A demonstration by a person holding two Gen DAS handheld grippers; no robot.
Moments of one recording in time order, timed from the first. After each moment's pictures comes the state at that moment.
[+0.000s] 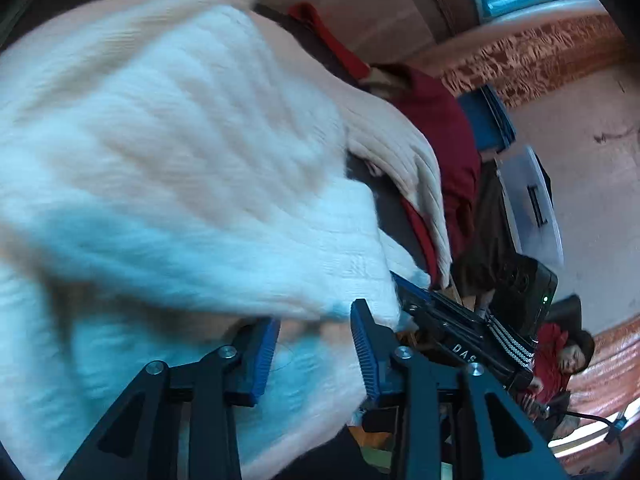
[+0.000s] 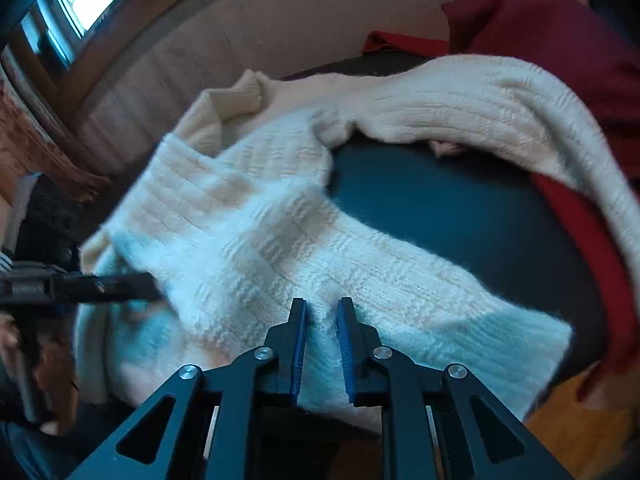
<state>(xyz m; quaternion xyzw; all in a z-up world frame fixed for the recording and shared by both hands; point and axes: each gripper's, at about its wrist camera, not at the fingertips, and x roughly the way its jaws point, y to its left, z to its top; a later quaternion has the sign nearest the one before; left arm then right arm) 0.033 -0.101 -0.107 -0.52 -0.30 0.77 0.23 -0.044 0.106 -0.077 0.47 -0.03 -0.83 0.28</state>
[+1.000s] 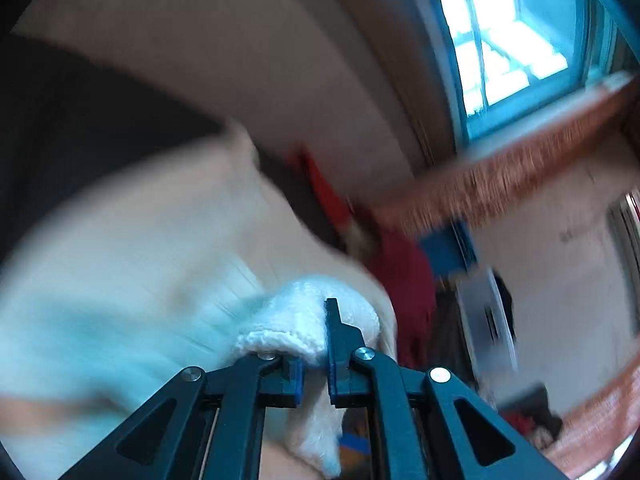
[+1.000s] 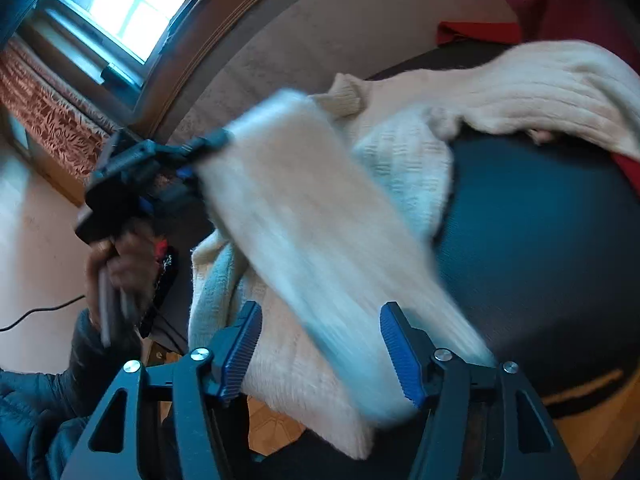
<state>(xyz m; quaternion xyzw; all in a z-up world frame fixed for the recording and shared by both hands) 0.028 -0.244 -0.010 -0.33 -0.42 0.84 0.13 -0.025 0.087 -0.055 0.47 -0.12 -0.76 0.42</state>
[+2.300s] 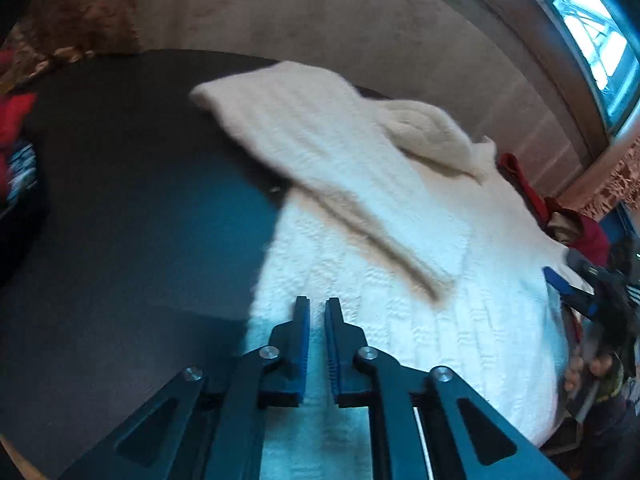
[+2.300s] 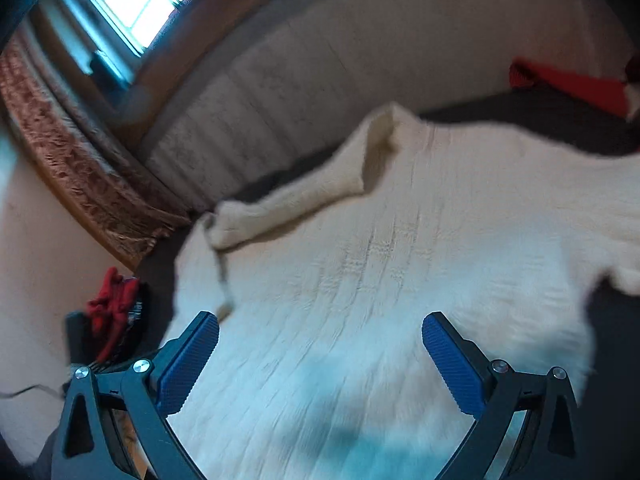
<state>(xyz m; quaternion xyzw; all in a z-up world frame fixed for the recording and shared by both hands) 0.145 -0.352 -0.103 -0.43 -0.26 0.85 -0.14 -0.122 -0.064 -0.085 0.45 -0.10 -0.79 0.41</state>
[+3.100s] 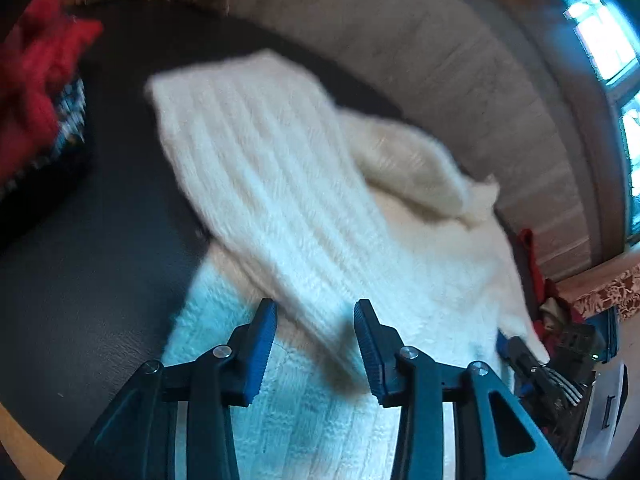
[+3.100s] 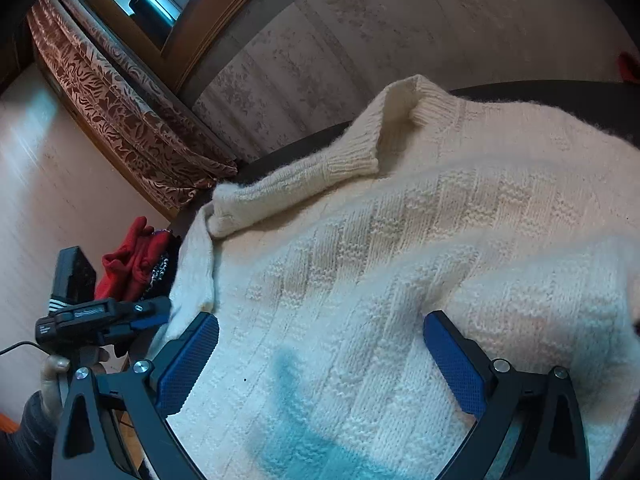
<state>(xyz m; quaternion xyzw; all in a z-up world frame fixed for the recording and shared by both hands) 0.133 -0.393 -0.086 -0.41 -0.40 0.79 -0.19 -0.110 -0.135 -0.100 0.43 -0.06 -0.74 0.52</state>
